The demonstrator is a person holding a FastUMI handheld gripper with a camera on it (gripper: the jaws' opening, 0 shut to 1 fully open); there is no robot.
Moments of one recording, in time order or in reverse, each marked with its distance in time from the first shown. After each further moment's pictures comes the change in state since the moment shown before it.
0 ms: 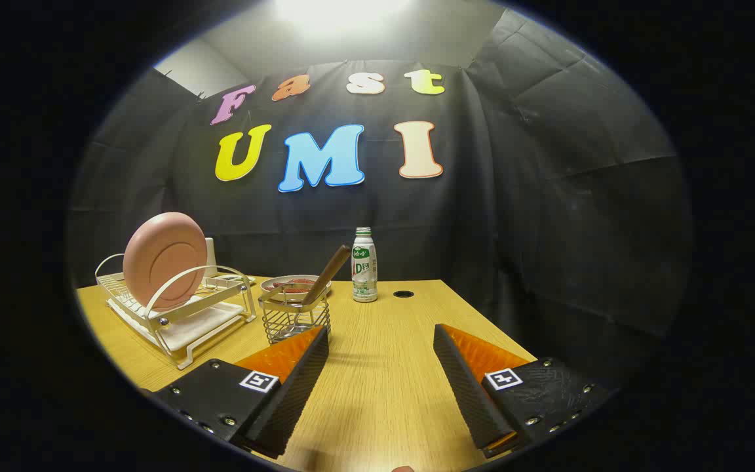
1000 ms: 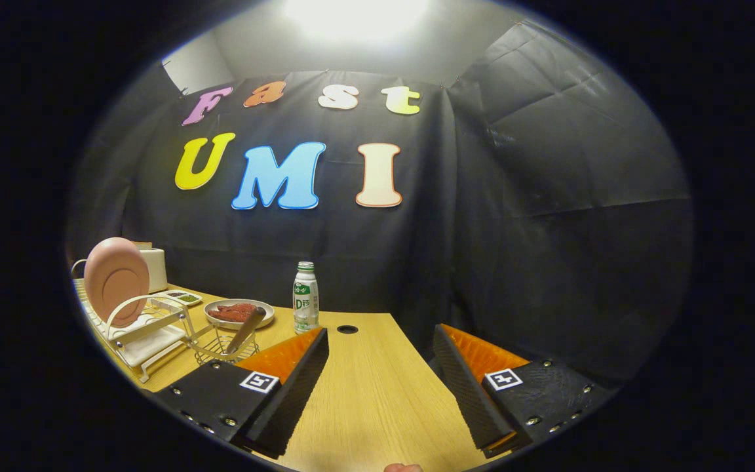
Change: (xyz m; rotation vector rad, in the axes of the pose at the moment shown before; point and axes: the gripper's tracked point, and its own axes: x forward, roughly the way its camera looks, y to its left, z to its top) arm 0.012 -0.078 0.077 -0.078 -0.070 -0.191
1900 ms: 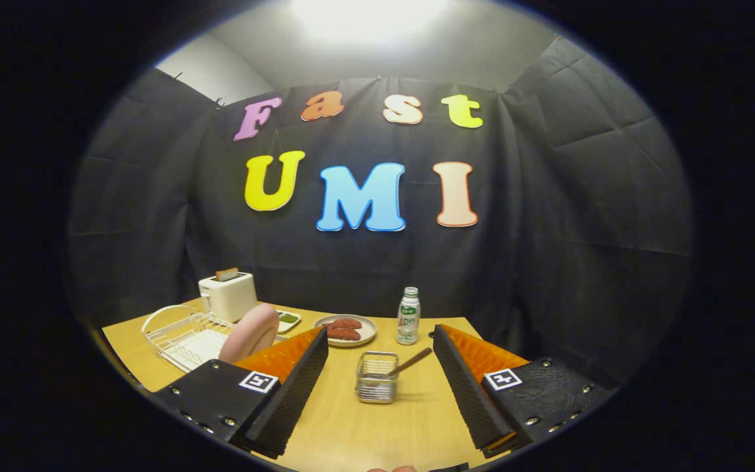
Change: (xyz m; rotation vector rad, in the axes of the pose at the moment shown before) arm -0.100 0.186 0.133 0.032 0.071 0.277
